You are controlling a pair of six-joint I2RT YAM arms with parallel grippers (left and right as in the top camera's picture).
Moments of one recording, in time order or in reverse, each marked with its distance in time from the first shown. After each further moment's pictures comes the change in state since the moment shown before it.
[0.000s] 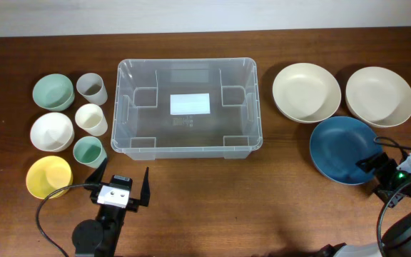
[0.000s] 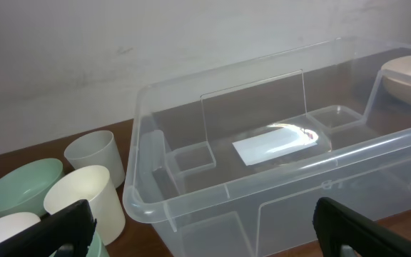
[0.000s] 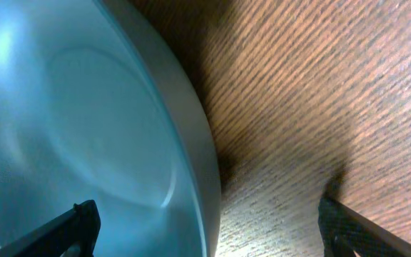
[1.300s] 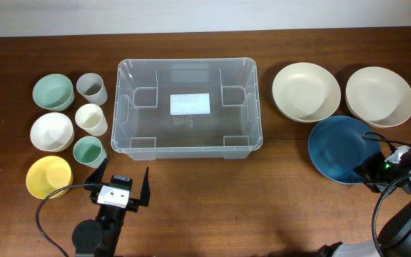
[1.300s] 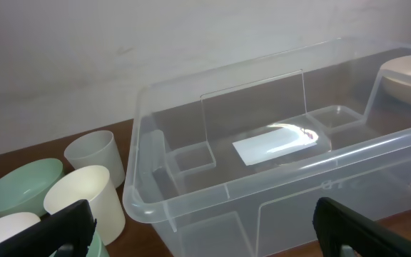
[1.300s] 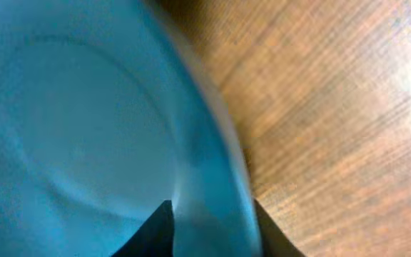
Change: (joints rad) left arm 0.000 0.000 0.000 0.000 0.000 0.000; right arm 0.144 0.005 0.000 0.005 0.144 0.161
